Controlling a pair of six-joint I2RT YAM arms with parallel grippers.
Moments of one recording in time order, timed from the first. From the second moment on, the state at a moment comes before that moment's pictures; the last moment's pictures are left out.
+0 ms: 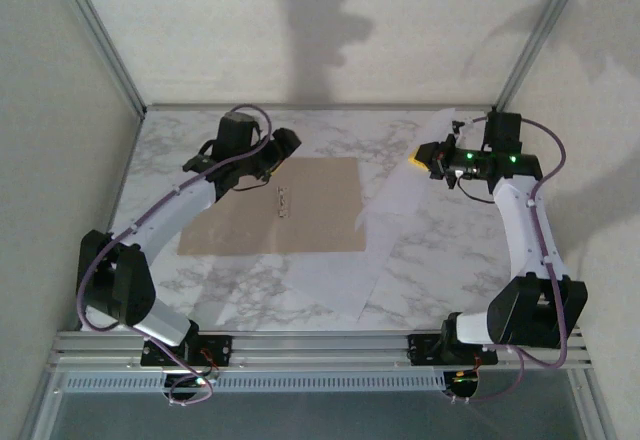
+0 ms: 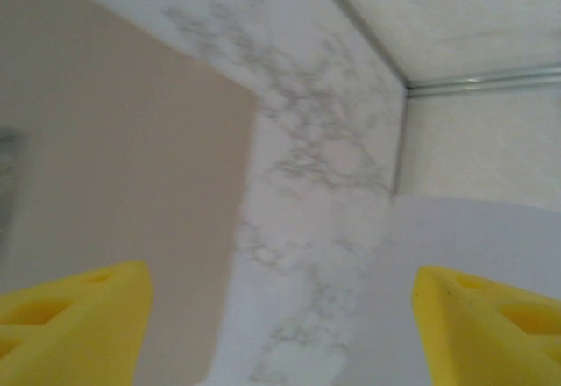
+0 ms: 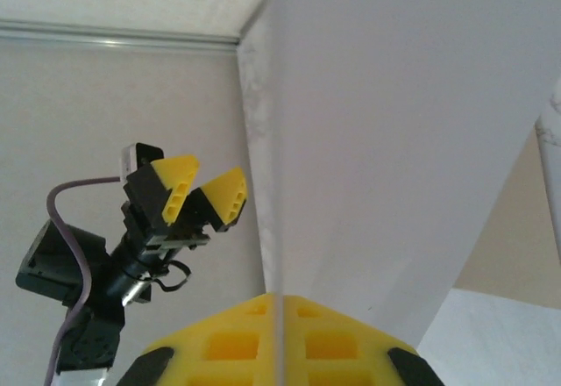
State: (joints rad) left arm -0.35 1.52 1.21 -0.31 0.28 -1.03; right arm -0.04 1.38 1.33 -0.81 -0.96 0.65
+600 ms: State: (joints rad) left arm -0.11 1.12 0.93 -0.54 0.09 -0.89; right arm 0.48 1.77 1.86 -0.91 -0.77 0.53
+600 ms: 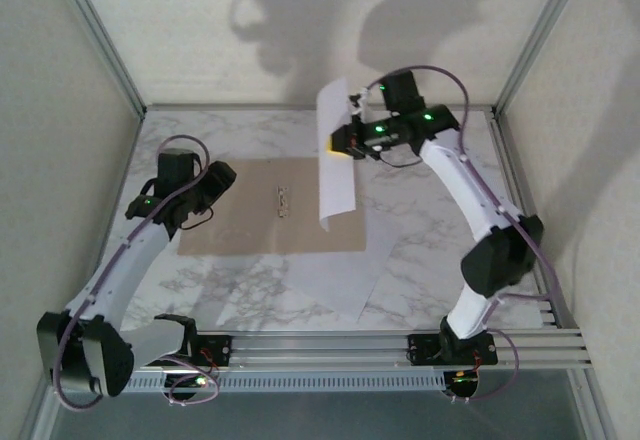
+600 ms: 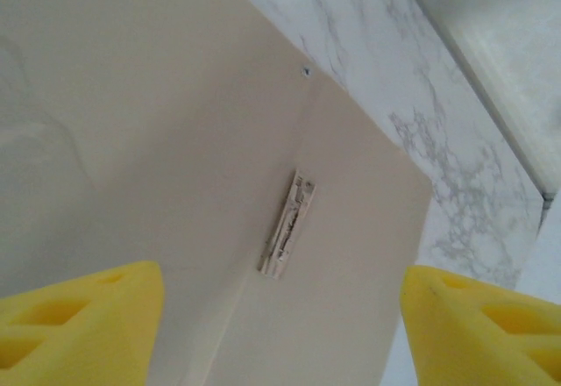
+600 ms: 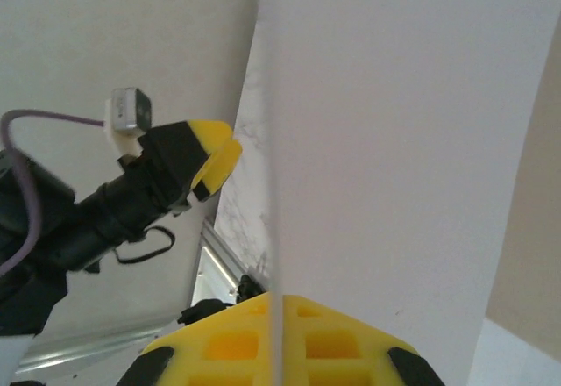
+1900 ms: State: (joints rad) left arm 0.02 1.18 0.95 -0.68 -0.06 -0.73; right arm 0.70 2.41 2.24 -0.81 -0.29 -0.03
